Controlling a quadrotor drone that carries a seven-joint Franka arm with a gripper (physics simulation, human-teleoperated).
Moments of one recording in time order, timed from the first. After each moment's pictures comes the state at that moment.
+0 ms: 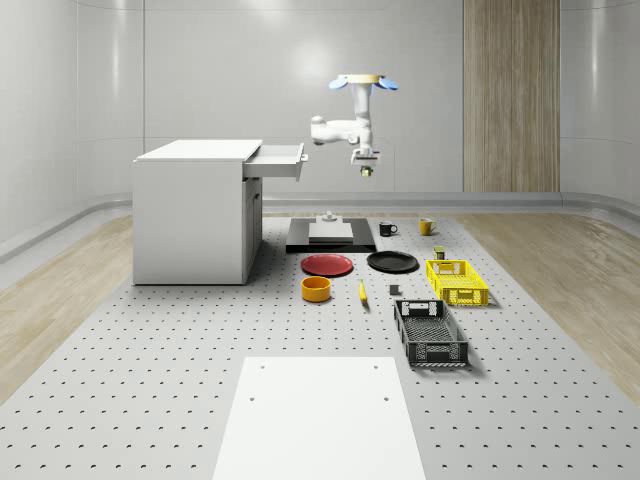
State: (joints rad) arm -1.21 -1.52 1.39 -2.84 -1.75 1.58 1.70
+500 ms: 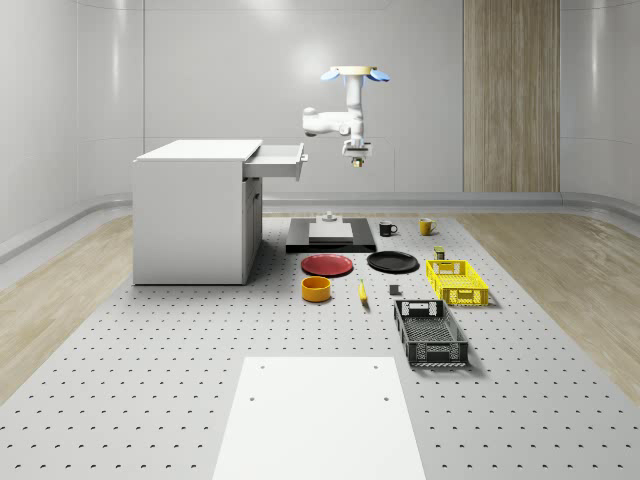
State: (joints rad) arm -1.21 -1.53 1.40 -2.84 -1.75 1.59 1.70
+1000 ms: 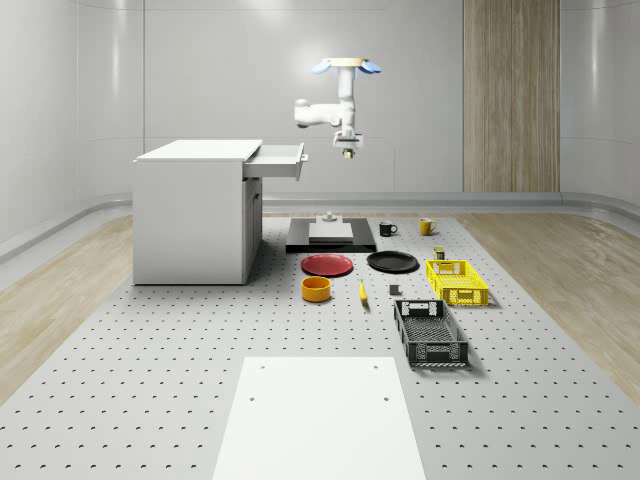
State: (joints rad) arm -1.21 -1.55 1.40 -2.84 -1.74 1.60 1.70
